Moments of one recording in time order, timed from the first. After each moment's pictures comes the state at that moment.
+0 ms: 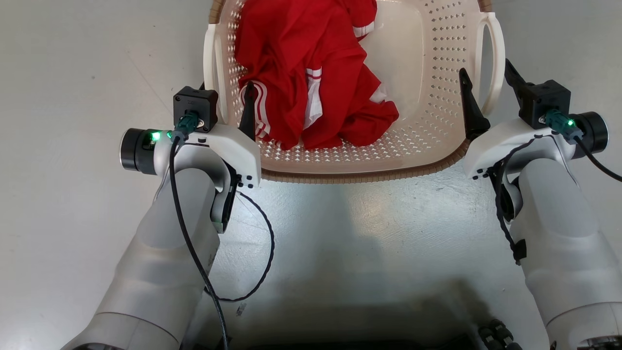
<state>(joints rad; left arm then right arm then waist) -0.86 0.03 -0.37 0.89 -0.29 0.11 -0.26 -0.82 -0.07 -0.09 0.86 -0.15 0.12 -0.25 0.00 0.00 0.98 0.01</state>
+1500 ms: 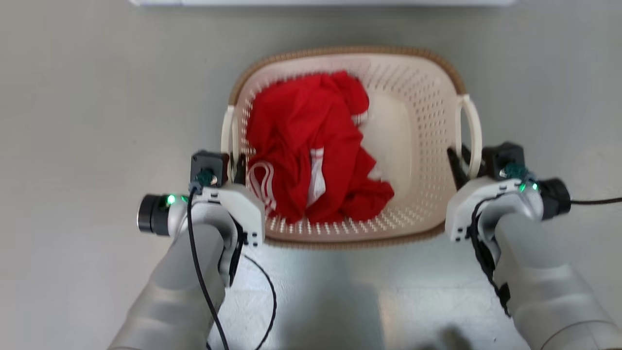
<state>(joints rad) -0.76 0.03 -0.52 0.99 -0.44 0.12 -0.25 -0.80 -0.07 0.05 1.16 -0.06 0.12 -0.25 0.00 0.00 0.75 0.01</state>
